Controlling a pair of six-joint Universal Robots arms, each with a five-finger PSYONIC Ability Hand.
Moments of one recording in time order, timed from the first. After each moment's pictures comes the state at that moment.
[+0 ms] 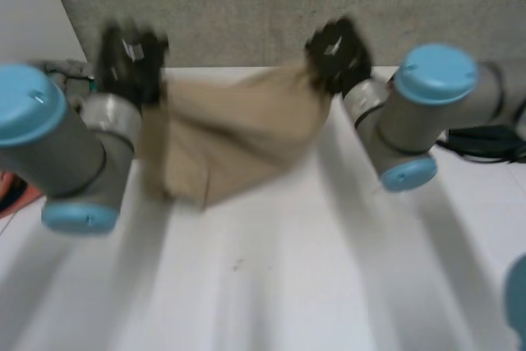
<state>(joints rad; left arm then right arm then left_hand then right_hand) 4.29 -1.93 -1.44 3.64 -1.66 3.68 2.07 -0.76 0.84 -0.30 1.47 2.43 1.15 1.19 1.19 1.20 0.97 1.09 1.17 1.17 1.19 0.97</state>
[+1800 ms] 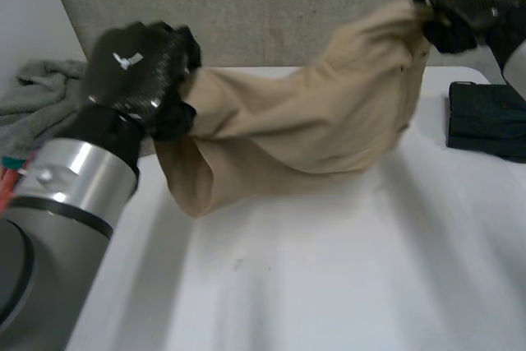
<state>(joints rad) 4.05 -1.52 -1.67 3.38 -1.76 3.26 1.78 -1.49 1.36 -0.11 1.18 2.74 1.11 1.19 1.19 1.20 0.98 1.04 1.17 1.17 1.19 0.99</state>
